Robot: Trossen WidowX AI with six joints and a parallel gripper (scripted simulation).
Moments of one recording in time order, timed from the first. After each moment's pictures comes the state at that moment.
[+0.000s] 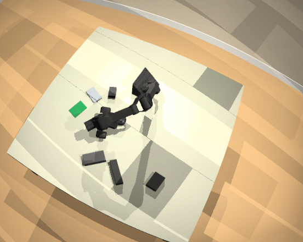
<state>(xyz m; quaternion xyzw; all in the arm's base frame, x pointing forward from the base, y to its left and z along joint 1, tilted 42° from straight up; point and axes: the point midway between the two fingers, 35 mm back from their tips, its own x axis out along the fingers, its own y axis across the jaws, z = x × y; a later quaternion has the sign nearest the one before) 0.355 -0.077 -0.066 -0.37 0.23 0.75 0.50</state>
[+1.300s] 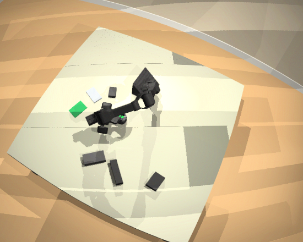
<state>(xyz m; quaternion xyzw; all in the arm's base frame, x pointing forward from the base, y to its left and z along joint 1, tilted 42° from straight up) 0.327 -0.085 -0.072 -0.38 0.23 0.75 0.50</state>
